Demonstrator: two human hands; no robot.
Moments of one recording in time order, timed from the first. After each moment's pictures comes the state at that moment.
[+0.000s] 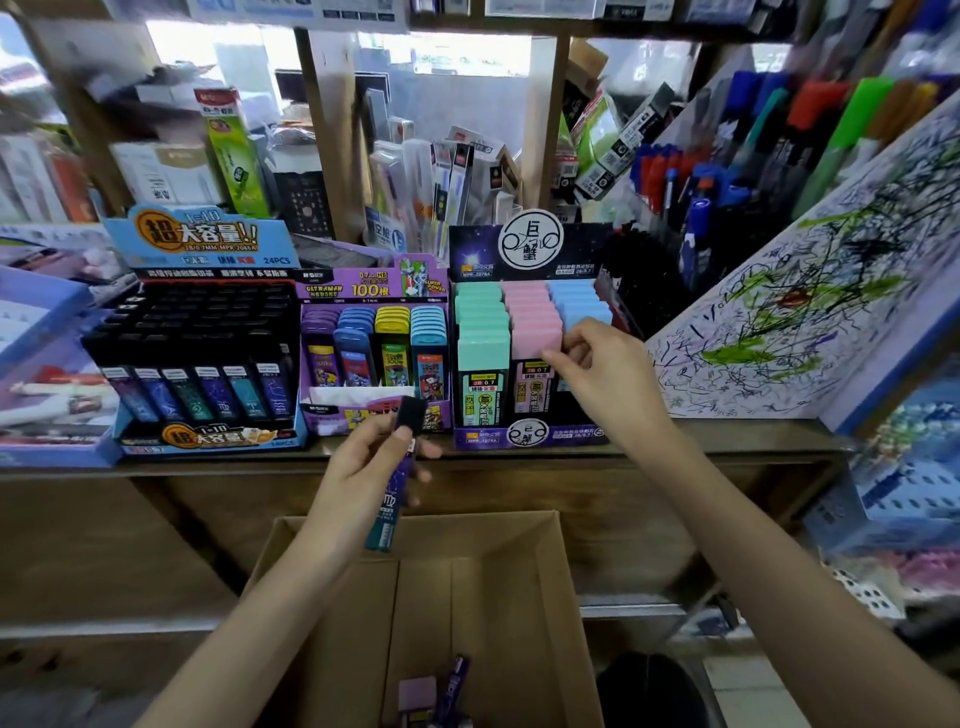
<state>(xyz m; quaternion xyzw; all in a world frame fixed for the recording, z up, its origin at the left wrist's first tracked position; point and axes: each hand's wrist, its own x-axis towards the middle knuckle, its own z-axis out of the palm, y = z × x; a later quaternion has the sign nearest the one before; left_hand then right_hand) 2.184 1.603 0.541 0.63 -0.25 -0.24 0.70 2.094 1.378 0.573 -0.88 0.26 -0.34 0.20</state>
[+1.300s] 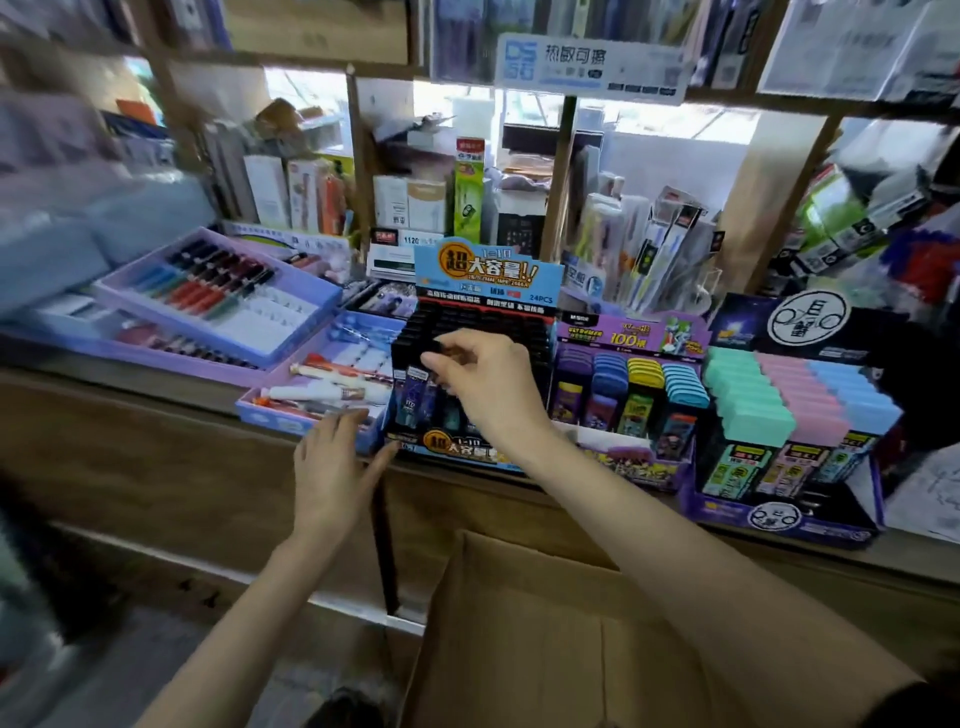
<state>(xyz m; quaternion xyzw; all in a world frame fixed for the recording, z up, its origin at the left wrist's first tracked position) 2.356 1.776 0.507 0.92 -0.19 0.15 0.31 2.295 1.627 0.611 -0.85 0.04 -0.26 0.45</state>
